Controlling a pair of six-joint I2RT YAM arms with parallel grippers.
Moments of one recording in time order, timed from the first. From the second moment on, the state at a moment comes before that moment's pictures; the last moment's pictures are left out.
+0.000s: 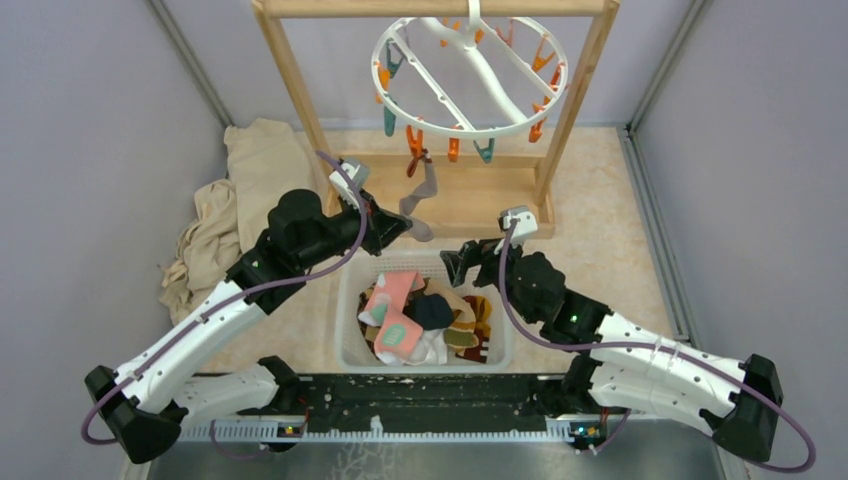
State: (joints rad) left arm -0.74 1.00 1.01 -0.15 0.18 -0.36; right arm 1.00 0.81 0.60 0.07 0.44 0.40
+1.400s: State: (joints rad) left arm -0.74 0.92 0.88 -0.07 0.33 -0.52; right arm 0.96 1.12 0.85 0.30 0.29 0.38
